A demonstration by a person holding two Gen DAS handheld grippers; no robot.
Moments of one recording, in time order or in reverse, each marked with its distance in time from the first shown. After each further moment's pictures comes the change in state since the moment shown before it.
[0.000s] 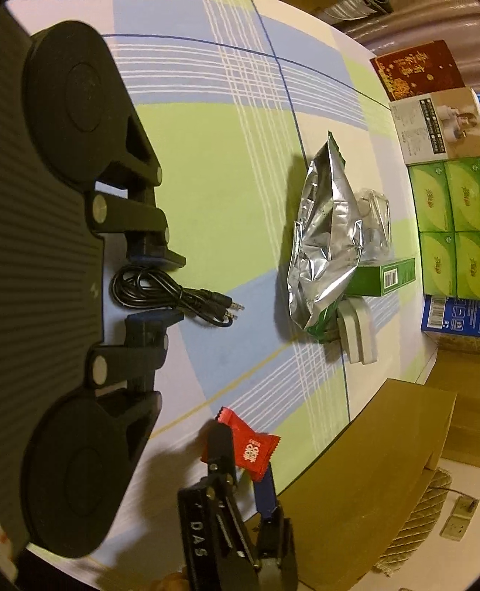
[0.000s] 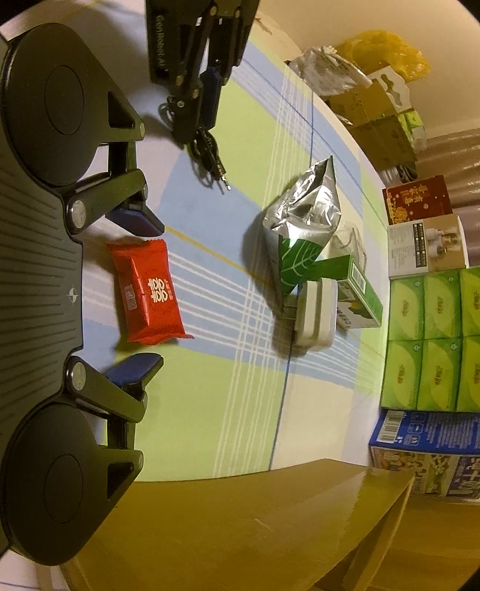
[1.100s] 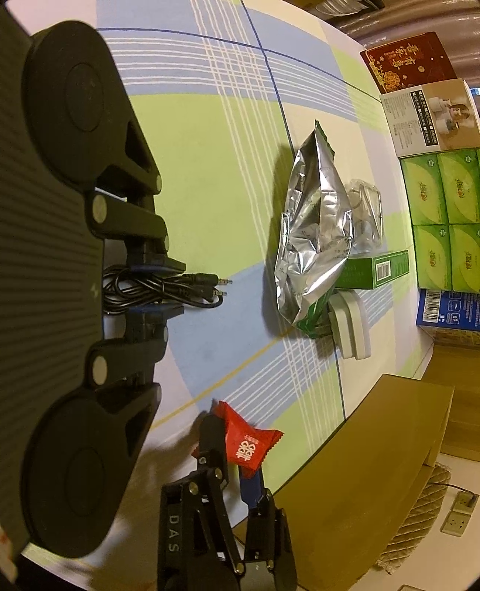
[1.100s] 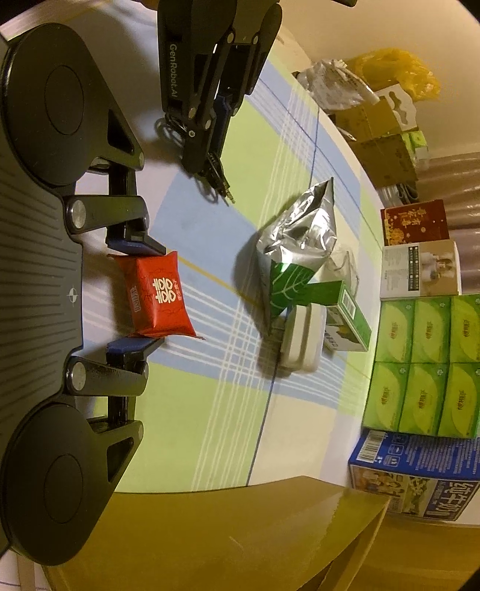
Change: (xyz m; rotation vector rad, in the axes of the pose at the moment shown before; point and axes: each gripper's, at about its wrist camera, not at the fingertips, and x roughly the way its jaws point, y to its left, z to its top) left arm 0.006 -0.004 0.007 0.020 -0.019 -0.007; right arm -0.002 0.014 0.002 -0.047 -0.031 0.024
